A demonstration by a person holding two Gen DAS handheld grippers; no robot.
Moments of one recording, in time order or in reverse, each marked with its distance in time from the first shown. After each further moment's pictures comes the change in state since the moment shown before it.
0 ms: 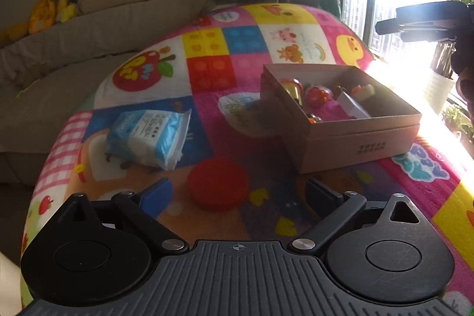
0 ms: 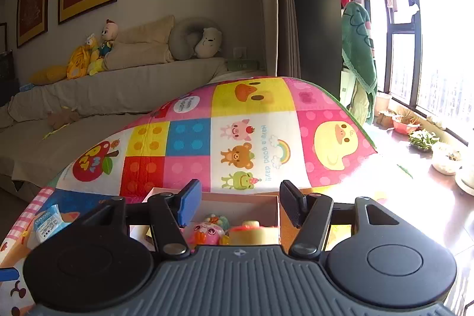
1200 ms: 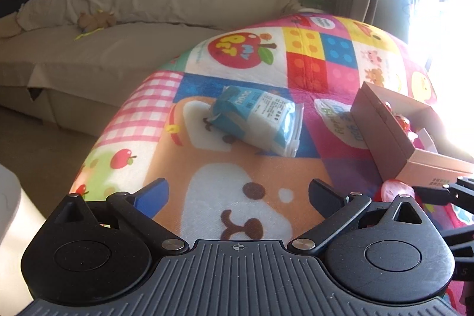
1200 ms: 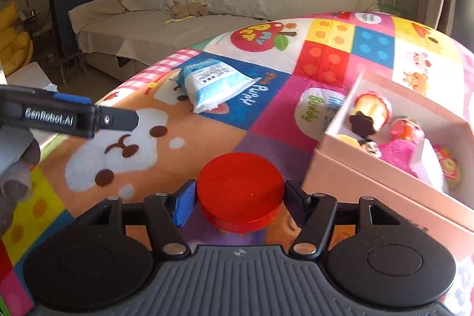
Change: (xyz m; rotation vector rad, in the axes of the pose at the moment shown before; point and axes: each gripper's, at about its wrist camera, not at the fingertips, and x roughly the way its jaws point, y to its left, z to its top) left arm -0.011 0.090 -0.012 -0.275 0.013 0.122; right arm -0.019 0.158 -0.123 -0.342 0.272 0.370
